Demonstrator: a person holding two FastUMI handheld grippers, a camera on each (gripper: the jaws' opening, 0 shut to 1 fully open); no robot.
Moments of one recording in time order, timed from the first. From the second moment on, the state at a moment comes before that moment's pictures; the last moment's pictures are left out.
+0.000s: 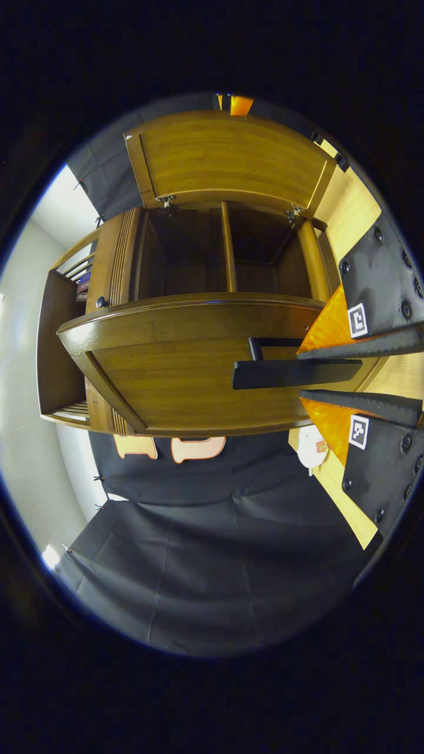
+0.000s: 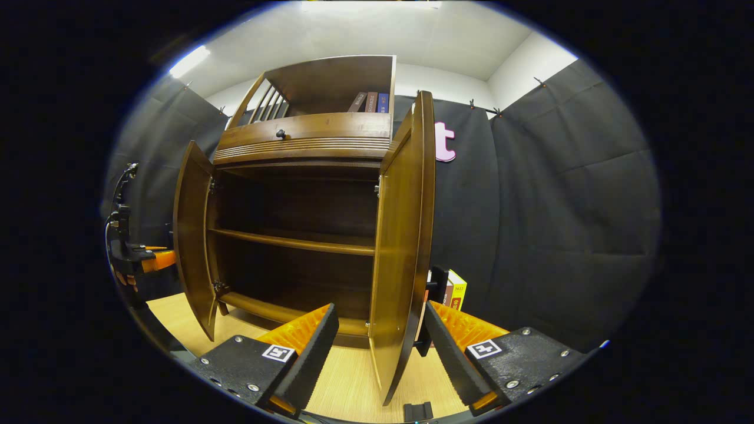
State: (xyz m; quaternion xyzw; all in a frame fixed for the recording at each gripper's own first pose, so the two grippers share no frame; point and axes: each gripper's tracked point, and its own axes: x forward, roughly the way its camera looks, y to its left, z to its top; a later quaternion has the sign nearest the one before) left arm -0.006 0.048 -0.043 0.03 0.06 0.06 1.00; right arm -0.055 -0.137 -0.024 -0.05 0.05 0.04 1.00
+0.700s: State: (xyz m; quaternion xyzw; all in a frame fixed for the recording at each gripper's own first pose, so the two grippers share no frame) left arm -0.031 0.146 -0.036 0.03 0.06 0.09 0.99; right arm -0.058 -0.145 -0.017 -0.05 0.05 0.03 1.00
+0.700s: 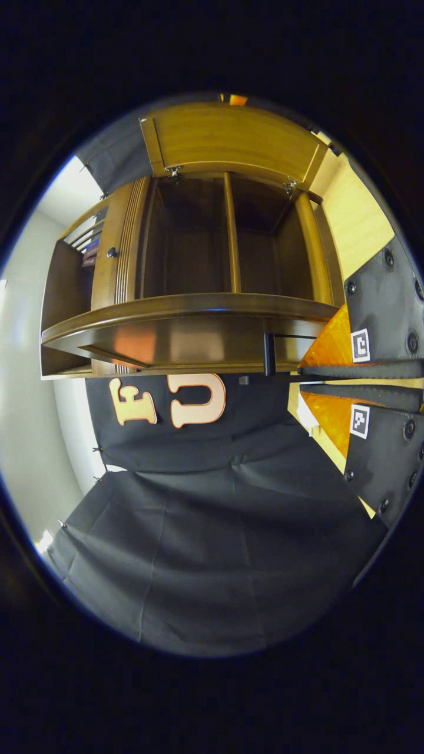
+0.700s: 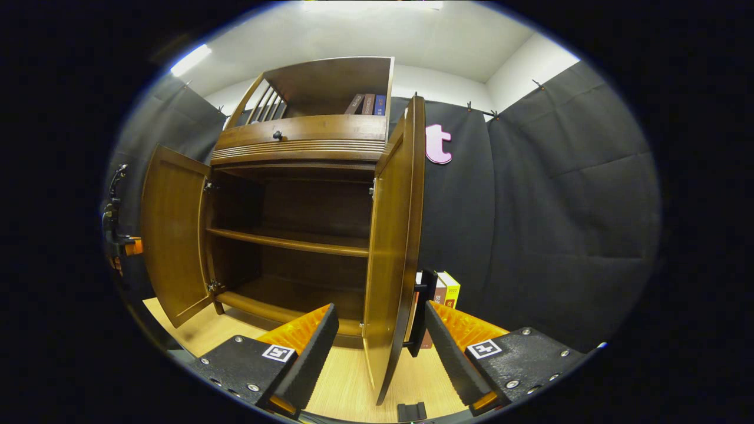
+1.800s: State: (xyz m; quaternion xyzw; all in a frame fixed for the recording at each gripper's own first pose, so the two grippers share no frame) left arm -0.058 0.243 -0.037 0.00 0.06 0.06 1.00; right arm -0.064 -0.132 -0.007 -0.06 0.05 0.04 1.00
